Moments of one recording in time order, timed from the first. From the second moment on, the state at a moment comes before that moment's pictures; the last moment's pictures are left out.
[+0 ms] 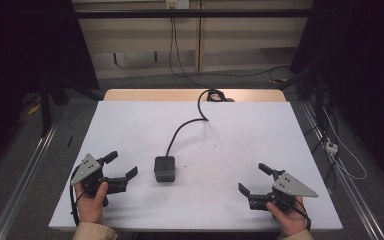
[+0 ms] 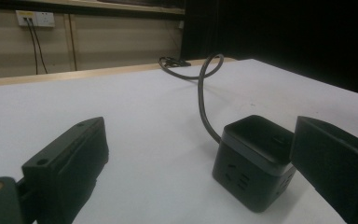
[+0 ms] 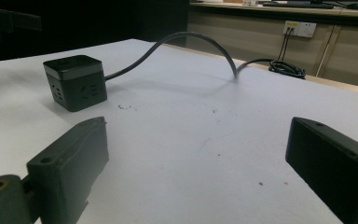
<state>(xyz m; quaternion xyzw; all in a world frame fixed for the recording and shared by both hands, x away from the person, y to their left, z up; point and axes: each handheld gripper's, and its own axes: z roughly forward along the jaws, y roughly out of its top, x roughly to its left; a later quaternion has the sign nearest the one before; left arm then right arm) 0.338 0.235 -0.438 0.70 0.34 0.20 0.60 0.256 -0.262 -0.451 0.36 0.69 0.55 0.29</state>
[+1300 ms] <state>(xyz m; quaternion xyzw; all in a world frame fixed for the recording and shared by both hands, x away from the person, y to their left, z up) 0.345 0.212 -0.438 0.69 0.32 0.15 0.63 0.256 -0.262 -0.452 0.36 0.69 0.55 0.29</state>
